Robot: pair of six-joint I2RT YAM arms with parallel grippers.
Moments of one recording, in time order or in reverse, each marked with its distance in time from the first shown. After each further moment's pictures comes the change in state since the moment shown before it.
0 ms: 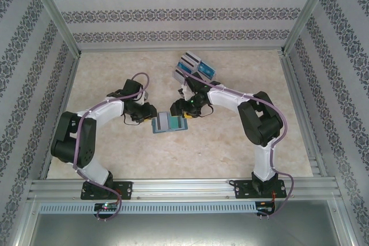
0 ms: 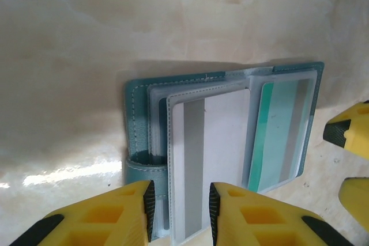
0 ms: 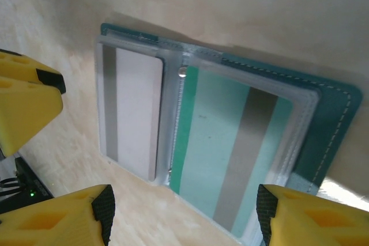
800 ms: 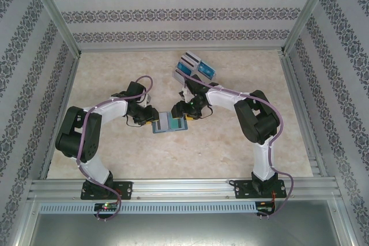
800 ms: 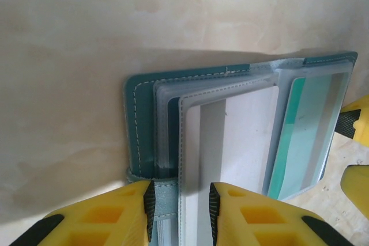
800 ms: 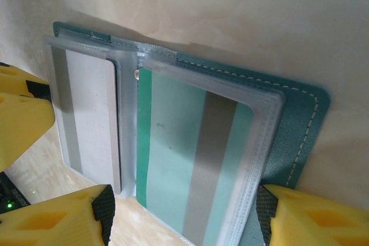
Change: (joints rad) left arm -0.016 0.066 -0.007 0.027 0.005 -0.001; right arm 0.005 0.041 -0.002 -0.004 0.032 -0.001
